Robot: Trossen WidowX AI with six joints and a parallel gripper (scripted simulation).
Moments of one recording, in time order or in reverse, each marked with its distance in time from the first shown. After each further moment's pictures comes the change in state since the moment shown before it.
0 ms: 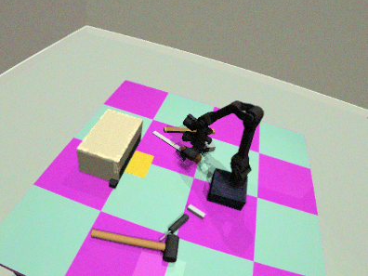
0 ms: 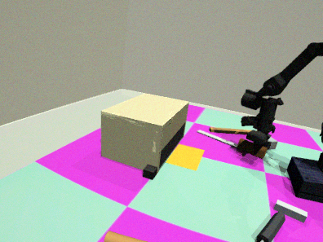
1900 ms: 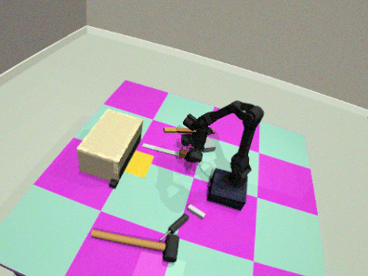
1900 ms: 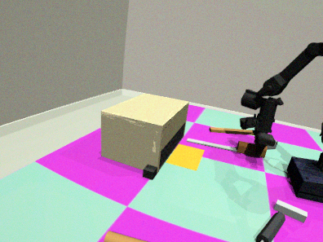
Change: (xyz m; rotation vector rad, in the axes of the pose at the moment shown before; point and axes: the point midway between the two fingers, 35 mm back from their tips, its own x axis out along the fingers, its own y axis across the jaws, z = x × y) arm 0.000 -0.001 0.000 -0.450 0.000 0.000
